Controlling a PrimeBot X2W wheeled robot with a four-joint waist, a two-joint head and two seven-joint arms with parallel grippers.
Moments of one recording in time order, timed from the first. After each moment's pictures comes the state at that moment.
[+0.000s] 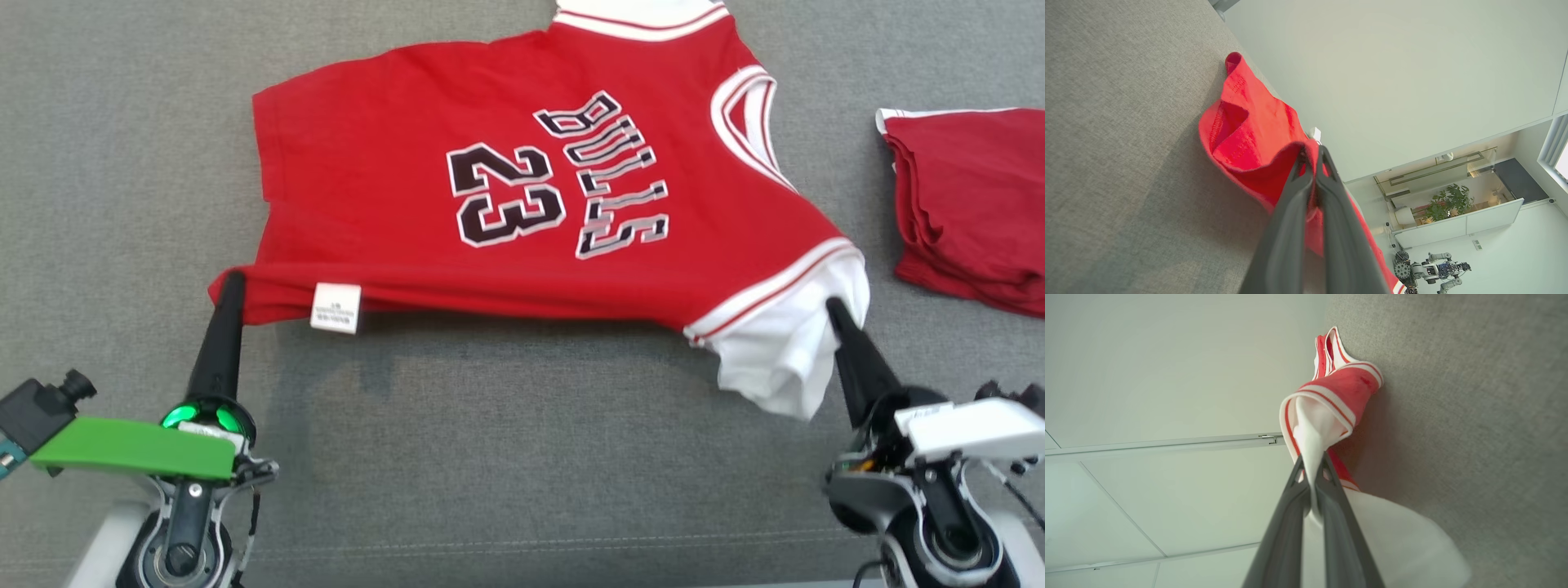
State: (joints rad) left arm -0.16 0.33 -0.34 -0.06 -1.52 -0.10 -0.25; right arm 0.05 -0.05 0.08 -0.19 1.53 -0.12 0.02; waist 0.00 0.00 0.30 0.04
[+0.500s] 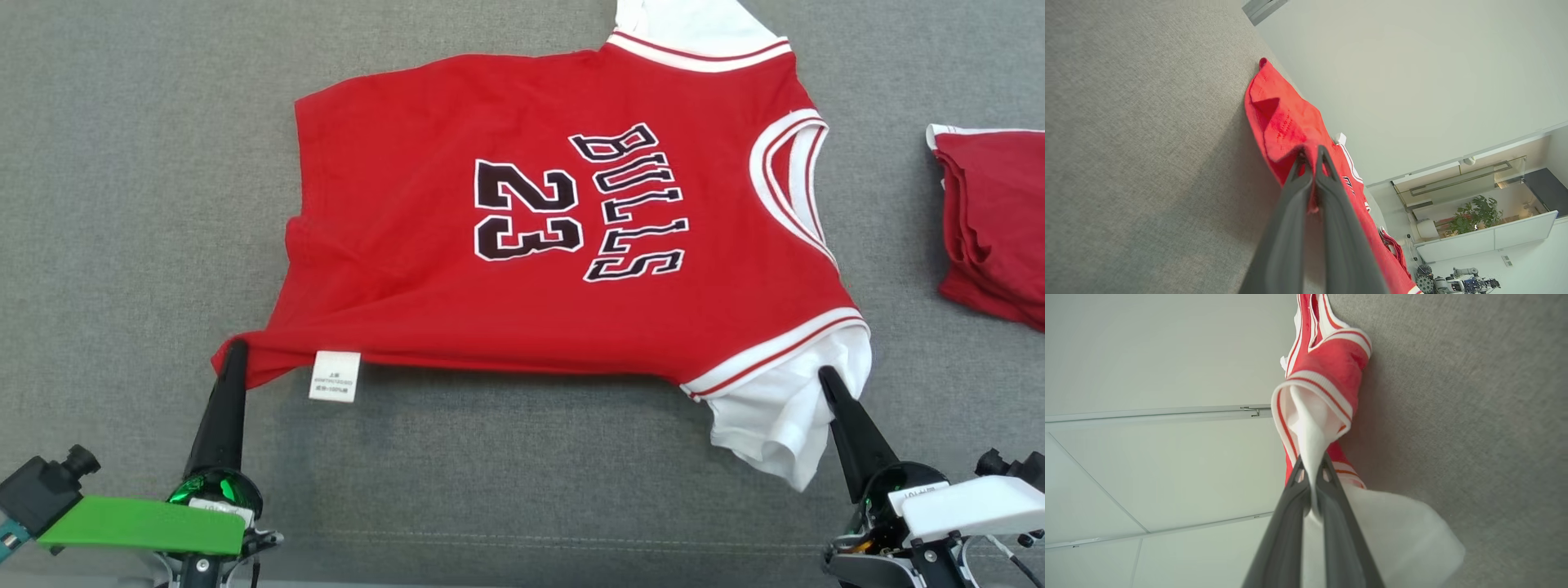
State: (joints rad) left arm 0.04 0.28 -0.28 -0.16 -1.39 -0.10 -0.25; right arm 0.27 -0.06 0.14 -0.33 1.47 -0.13 -0.01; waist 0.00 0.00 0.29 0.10
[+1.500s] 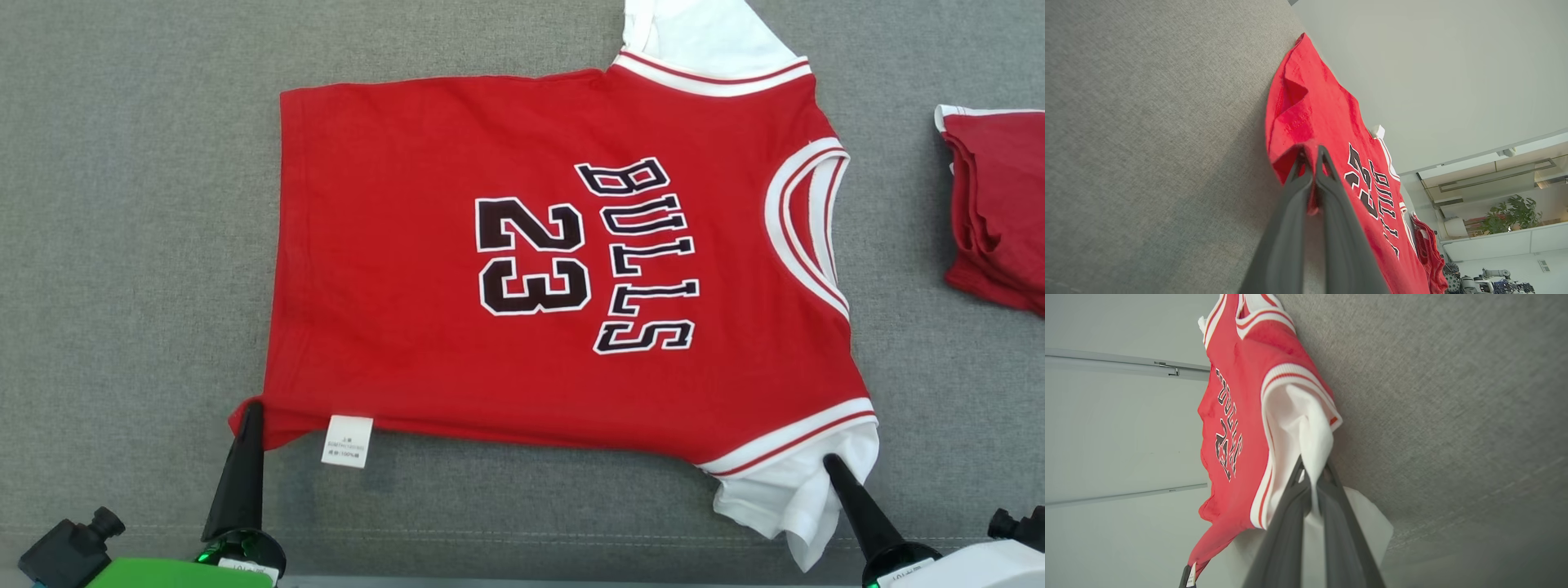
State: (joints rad) left arm 0.17 0.22 -0.24 -0.18 -1.27 -0.11 -0.25; right arm 0.43 -0.16 0.16 -0.33 1.28 -0.13 0.03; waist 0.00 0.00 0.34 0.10
